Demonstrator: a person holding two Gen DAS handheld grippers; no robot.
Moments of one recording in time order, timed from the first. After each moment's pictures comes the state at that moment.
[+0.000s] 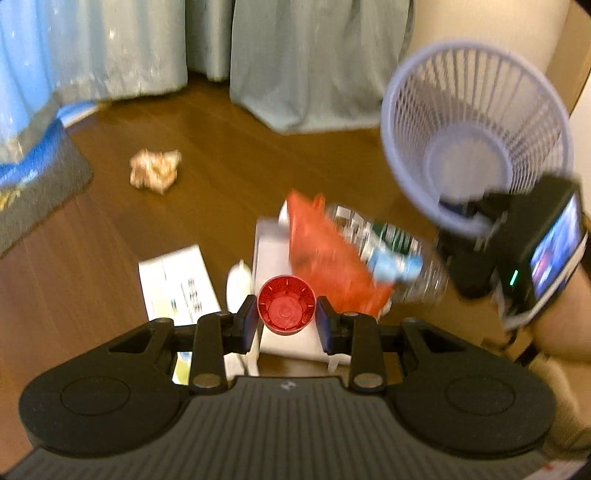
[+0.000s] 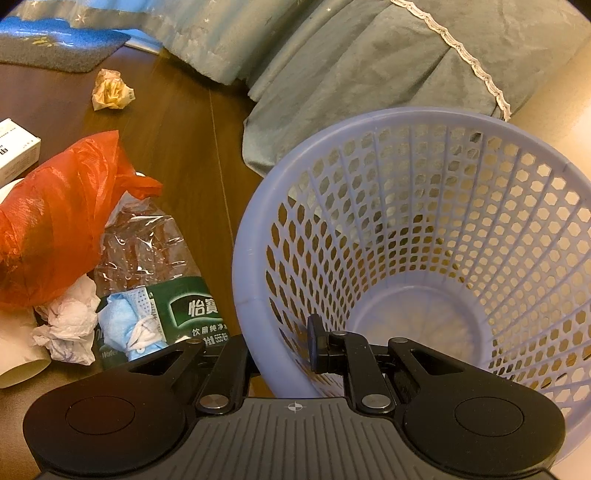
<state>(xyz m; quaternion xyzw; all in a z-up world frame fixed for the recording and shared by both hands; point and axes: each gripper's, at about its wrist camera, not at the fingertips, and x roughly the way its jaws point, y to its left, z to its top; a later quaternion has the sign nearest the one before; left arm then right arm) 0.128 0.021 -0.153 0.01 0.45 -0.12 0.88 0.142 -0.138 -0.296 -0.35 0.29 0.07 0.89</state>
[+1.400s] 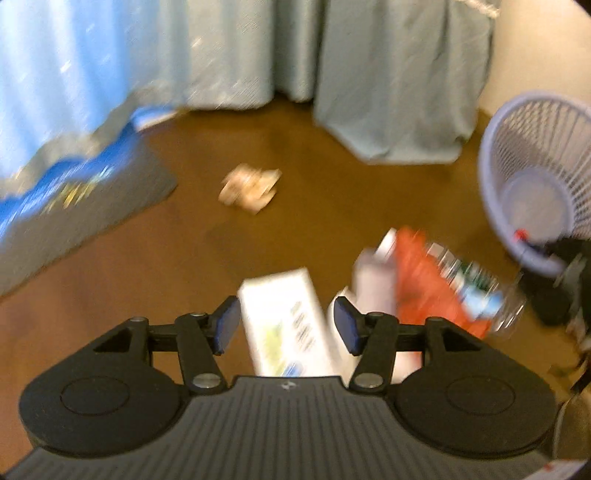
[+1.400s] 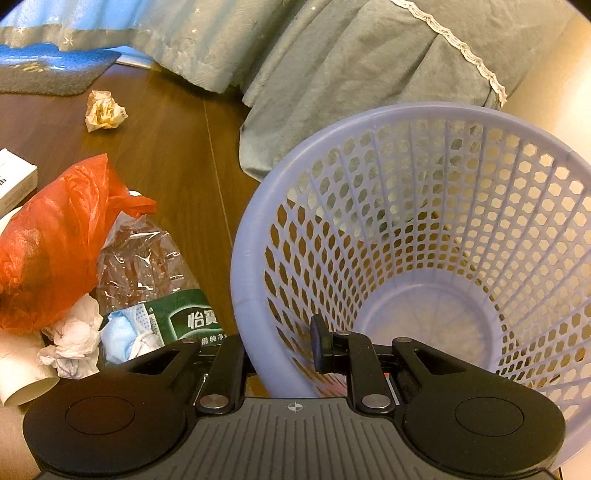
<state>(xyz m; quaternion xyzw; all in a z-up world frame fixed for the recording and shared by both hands) 0.124 0.088 -0.156 0.00 0.44 -0.01 0.90 0.150 -0.146 -0.285 -0.31 0.30 0.09 0.90</state>
